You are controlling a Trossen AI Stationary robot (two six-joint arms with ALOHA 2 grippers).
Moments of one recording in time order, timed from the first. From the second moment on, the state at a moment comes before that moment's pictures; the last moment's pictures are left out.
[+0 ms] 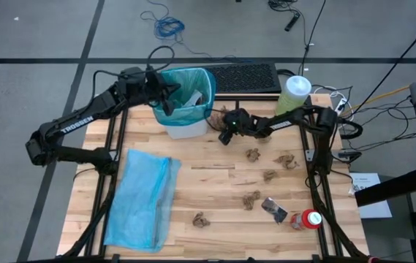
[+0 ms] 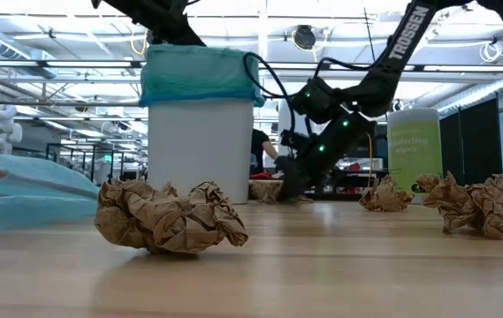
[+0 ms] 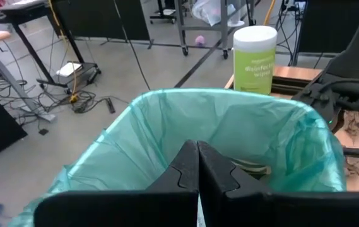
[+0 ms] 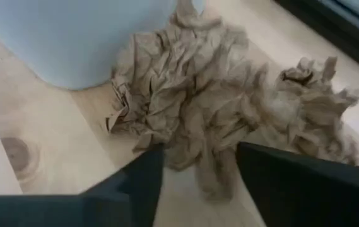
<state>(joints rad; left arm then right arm) 0.61 1.13 1.09 -0.24 0.08 0.18 -0.41 1.92 0.89 0.27 0.19 0.15</state>
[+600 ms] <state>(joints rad) 0.61 1.11 1.09 -0.20 0.08 0.19 -0.34 1.81 0.89 0.01 0.17 0.18</state>
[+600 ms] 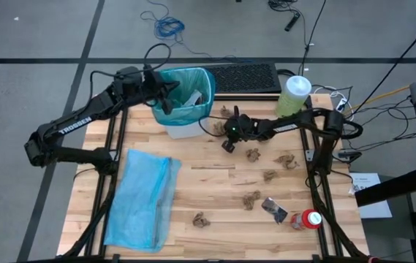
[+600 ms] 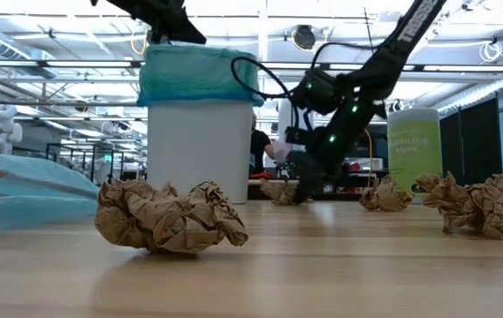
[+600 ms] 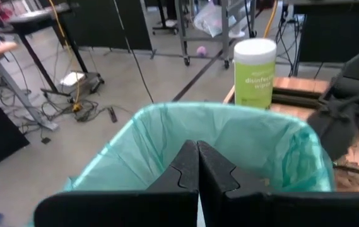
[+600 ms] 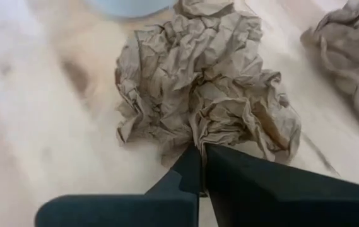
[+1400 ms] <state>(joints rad) 0.61 1.02 1.09 -0.22 0.10 0.14 -0.29 1.39 0.89 -0.40 0.15 0.11</state>
